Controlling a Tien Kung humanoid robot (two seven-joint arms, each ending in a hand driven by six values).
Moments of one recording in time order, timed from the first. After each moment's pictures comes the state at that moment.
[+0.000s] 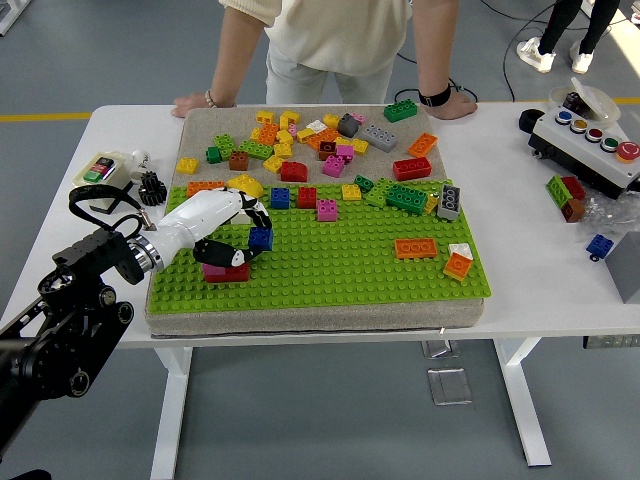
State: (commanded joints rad) left arm -0.49 0.15 -1.24 -1.02 2.27 -0.11 -0.39; right arm 0.12 -0.12 1.44 0.18 -0.48 -0.21 0.00
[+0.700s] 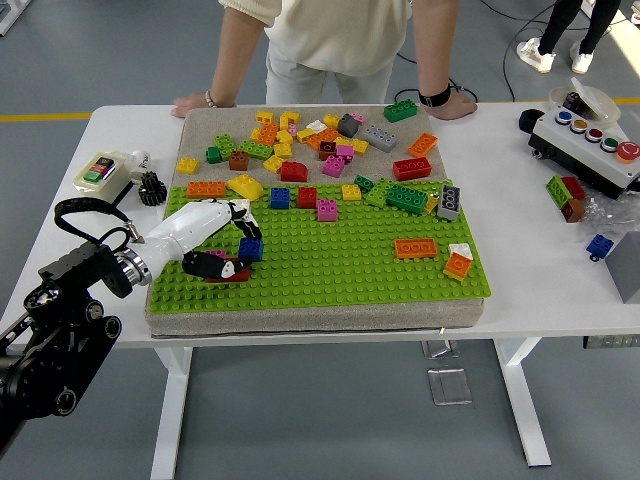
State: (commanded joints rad) left arm -0.42 0.17 -1.27 -1.10 2.27 -0.14 -0.37; right arm 0.12 -0.12 1.45 0.18 -0.48 -0.21 0.00
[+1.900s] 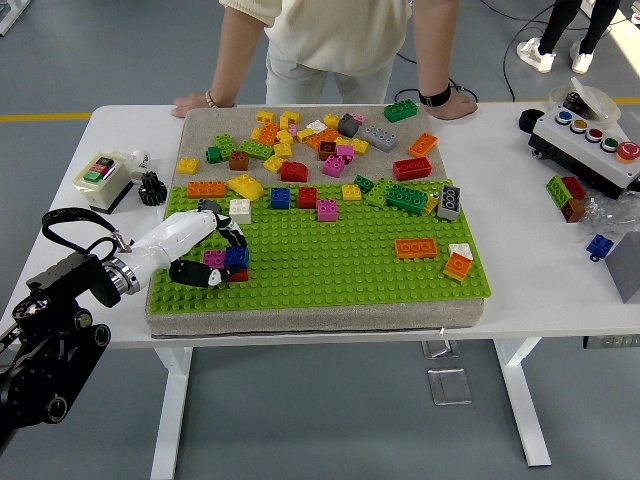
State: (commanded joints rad) left arm -0.39 0.18 -1.30 -1.08 2.27 -0.14 -0.37; right arm 0.11 -0.12 1.45 0.18 -0.48 -0.21 0.00
